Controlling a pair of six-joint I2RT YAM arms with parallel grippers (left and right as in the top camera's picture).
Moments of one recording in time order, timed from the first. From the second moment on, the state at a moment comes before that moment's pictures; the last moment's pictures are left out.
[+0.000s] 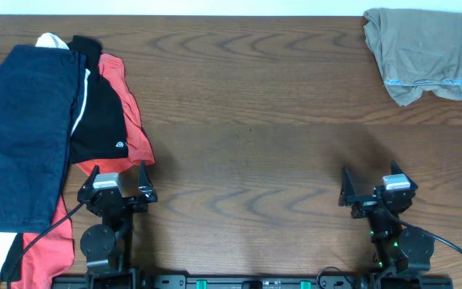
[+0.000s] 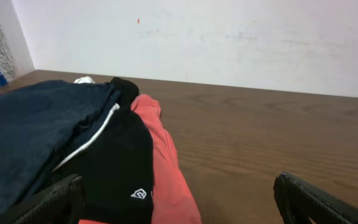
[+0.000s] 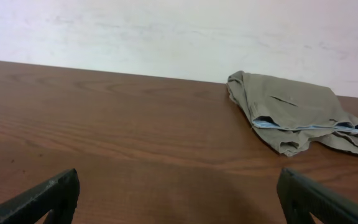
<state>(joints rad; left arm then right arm) 0.12 0.01 0.01 -0.10 0.05 -0.07 -0.03 0.01 0.04 -0.13 -0.14 -0.04</state>
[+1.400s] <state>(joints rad) 0.21 1.32 1.25 -0.68 0.06 -0.01 -0.02 0.86 0.57 -0.30 -0.28 -0.04</state>
